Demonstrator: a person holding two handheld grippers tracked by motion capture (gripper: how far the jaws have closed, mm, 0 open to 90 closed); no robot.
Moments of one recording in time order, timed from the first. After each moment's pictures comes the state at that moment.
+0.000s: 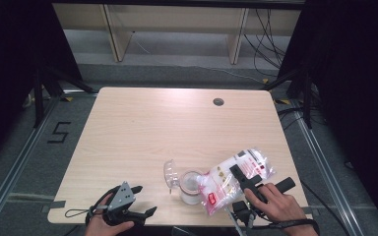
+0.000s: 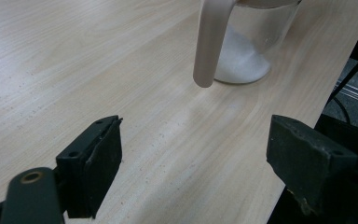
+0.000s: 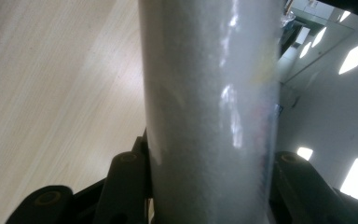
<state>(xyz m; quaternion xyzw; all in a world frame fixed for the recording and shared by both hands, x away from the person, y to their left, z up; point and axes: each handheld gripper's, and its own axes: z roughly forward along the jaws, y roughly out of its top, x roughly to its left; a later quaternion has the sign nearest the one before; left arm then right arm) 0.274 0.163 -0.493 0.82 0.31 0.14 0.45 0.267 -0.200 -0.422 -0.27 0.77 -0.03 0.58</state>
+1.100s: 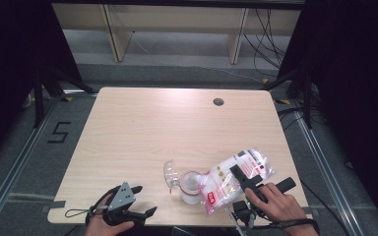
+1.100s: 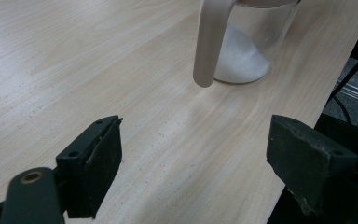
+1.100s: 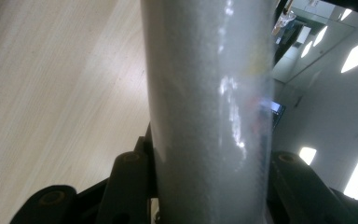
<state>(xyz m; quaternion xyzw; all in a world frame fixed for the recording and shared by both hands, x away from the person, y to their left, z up) 0.274 0.163 -0.493 0.82 0.31 0.14 0.45 0.267 -0.201 -0.421 -0.27 0.77 -0.02 0.58</state>
